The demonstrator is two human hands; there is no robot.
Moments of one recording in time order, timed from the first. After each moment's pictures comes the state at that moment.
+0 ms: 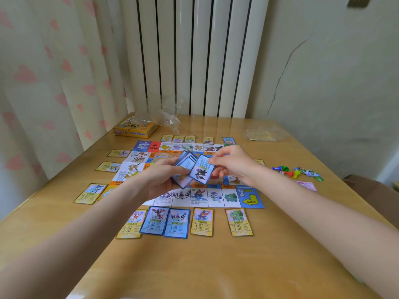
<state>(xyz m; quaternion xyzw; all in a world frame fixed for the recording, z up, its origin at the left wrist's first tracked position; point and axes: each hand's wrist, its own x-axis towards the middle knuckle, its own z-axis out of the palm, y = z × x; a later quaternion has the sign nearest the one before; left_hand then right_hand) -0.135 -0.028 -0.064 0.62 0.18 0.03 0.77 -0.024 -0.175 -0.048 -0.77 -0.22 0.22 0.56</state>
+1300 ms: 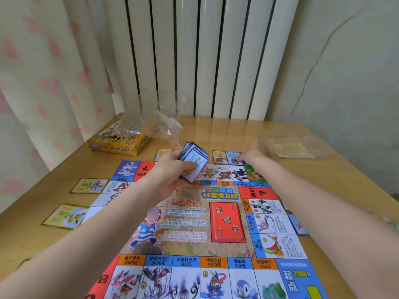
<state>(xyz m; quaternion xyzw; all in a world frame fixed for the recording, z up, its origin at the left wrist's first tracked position) 0.023 0.056 -0.080 0.58 0.19 0.09 0.79 0.200 -0.072 -0.091 -0.96 -0.06 0.05 0.26</state>
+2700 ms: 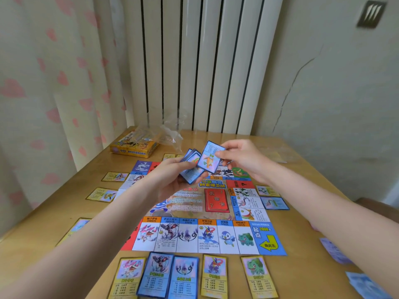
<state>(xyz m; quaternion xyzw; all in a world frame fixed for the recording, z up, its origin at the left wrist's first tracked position) -0.082 0.006 -0.031 0.54 0.15 0.05 0.83 0.040 -0.135 -0.009 -0.75 -0.30 0.17 0.57</state>
